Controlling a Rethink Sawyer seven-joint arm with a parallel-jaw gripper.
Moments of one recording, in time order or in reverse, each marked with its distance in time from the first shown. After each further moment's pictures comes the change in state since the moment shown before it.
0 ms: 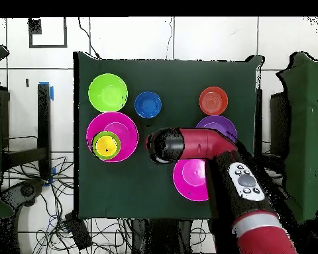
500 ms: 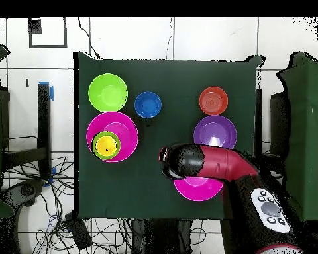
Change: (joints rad) arm -0.078 -0.109 -0.045 0.151 0.060 -0.012 0.000
